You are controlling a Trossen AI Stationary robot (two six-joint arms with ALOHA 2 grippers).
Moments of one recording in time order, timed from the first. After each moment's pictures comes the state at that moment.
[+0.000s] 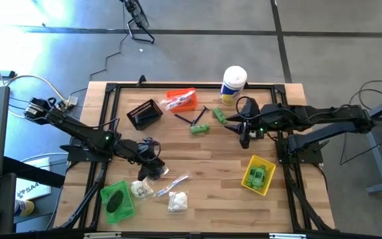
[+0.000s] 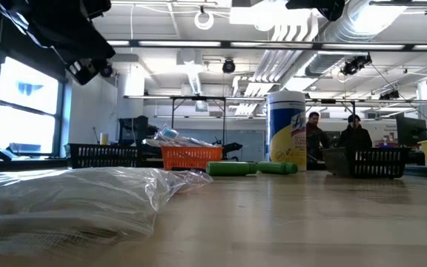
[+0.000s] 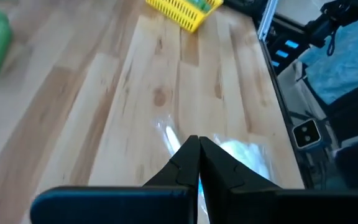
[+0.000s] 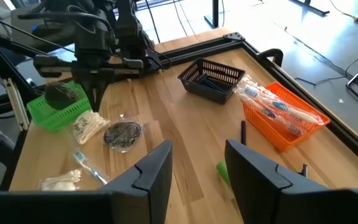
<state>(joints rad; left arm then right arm) -0.36 1.01 0.53 0.03 -0.14 -0.53 0.08 1.02 1.05 -0.45 0.26 0.29</state>
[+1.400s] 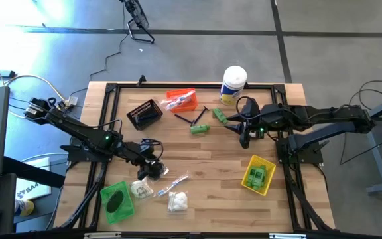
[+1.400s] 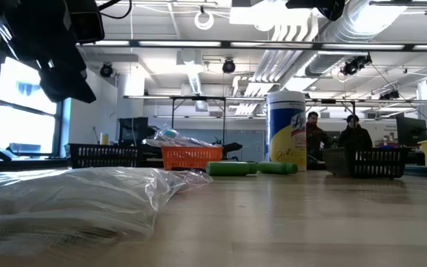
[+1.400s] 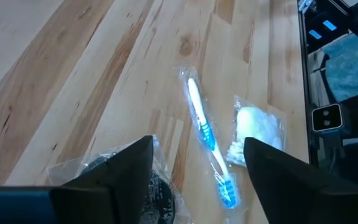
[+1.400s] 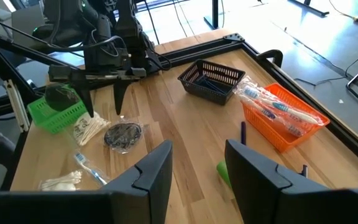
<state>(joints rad) -0.36 1.01 0.53 -0.15 -0.11 -0.74 0.08 1.02 1.05 -0.45 0.26 0.29</state>
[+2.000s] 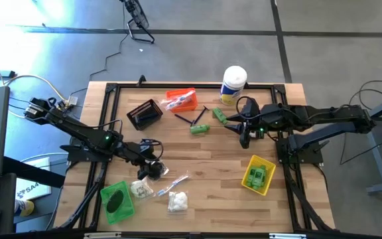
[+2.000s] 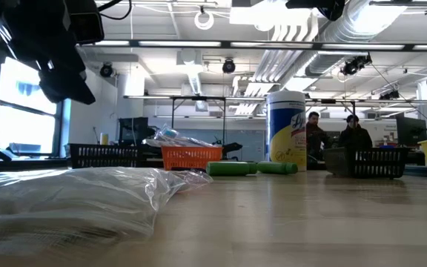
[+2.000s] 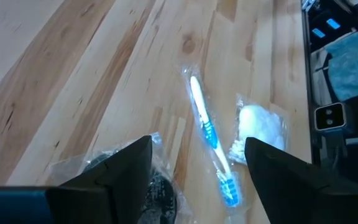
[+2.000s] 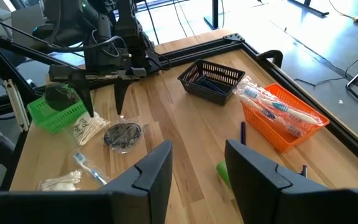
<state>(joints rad) -0.36 1.01 0.54 -0.16 -0.12 -0.74 0.08 1.02 1.05 -0.45 0.26 0.29</state>
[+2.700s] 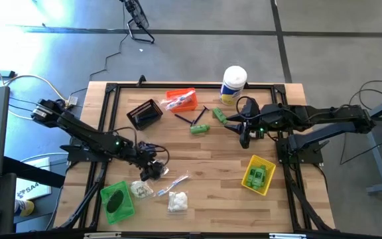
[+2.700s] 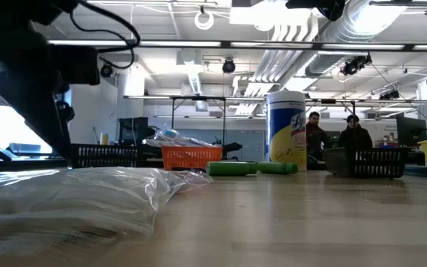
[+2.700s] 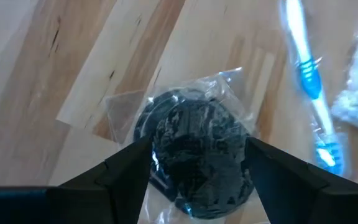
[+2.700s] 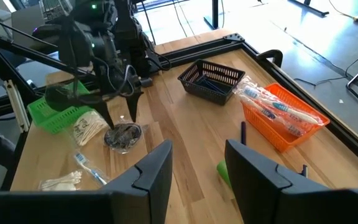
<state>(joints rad) -0.36 1.21 0.54 -0.28 -0.14 -0.76 0.08 1.02 1.05 -0.45 0.26 0.29</state>
